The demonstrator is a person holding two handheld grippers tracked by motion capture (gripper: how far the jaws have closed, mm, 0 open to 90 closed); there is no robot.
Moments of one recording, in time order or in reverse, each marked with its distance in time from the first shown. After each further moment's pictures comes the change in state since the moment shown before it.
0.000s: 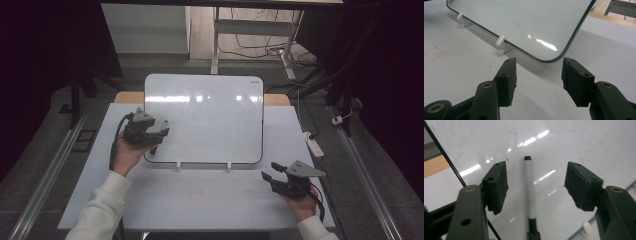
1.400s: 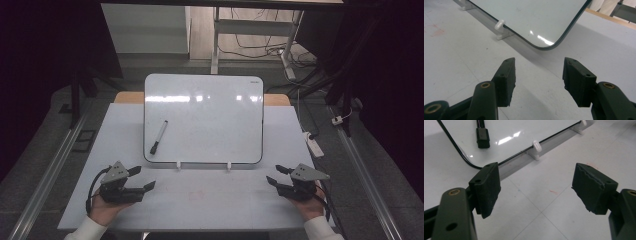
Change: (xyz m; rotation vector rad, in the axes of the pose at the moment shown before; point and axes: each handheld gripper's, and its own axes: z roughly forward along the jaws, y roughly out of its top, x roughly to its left) left arm -0.032 -0.127 -0.055 -0.024 -0.178 -0.001; right arm -0.013 -0.012 -0.008 0.034 0.030 -0.109
